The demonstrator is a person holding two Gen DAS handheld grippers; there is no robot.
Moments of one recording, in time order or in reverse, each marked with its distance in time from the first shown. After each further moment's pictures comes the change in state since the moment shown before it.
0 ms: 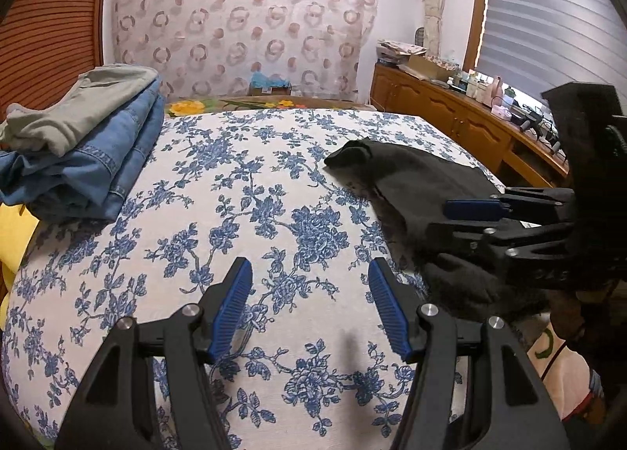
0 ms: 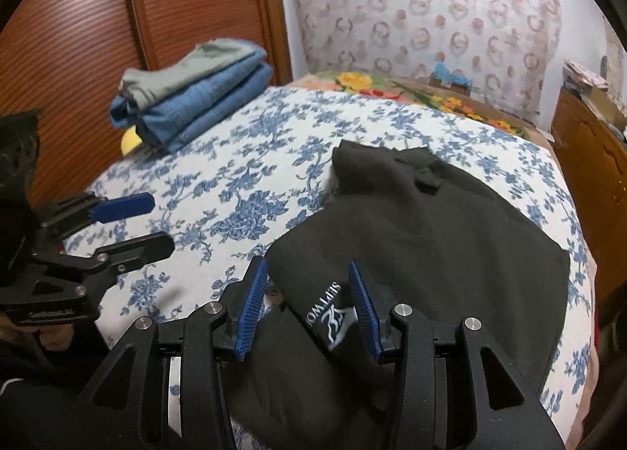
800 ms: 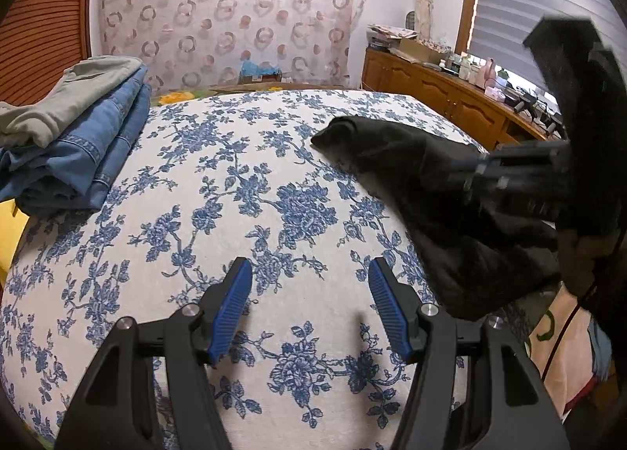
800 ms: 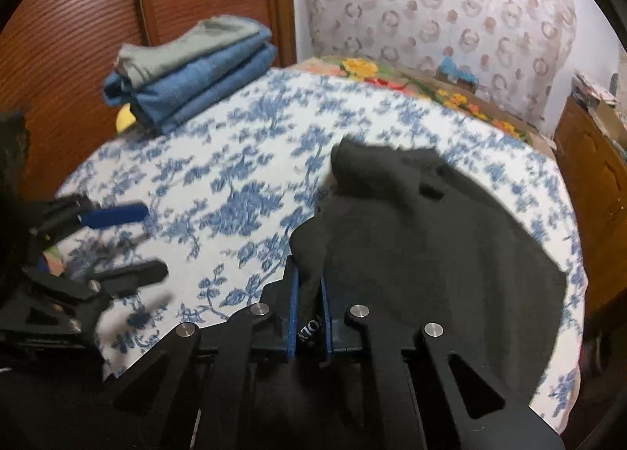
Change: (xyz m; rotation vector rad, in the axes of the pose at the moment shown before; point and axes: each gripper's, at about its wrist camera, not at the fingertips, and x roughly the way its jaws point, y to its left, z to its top) left arm 0.009 -0.009 -0.010 0.040 0.053 -0.020; right arm 0.007 -0.003 0.014 -0.051 0.044 -0.026
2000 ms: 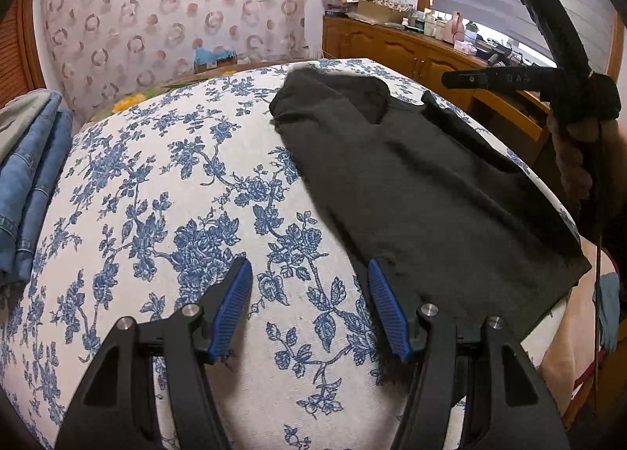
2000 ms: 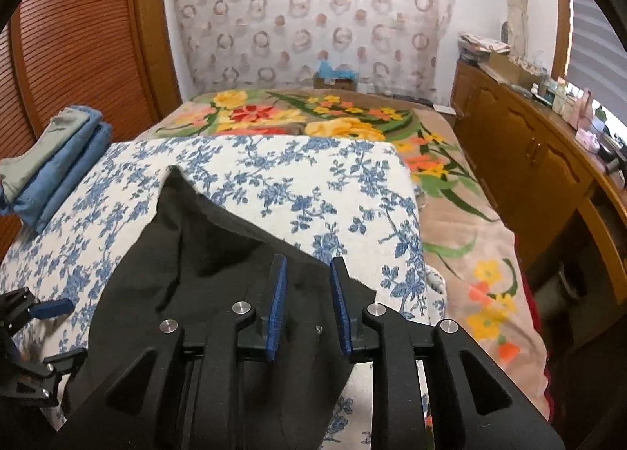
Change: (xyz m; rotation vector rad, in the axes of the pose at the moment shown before) left arm 0.063 -0.055 0.036 0.151 0.109 -0.063; right arm -0.039 -0.165 -0.003 0.282 -0.072 -0.284
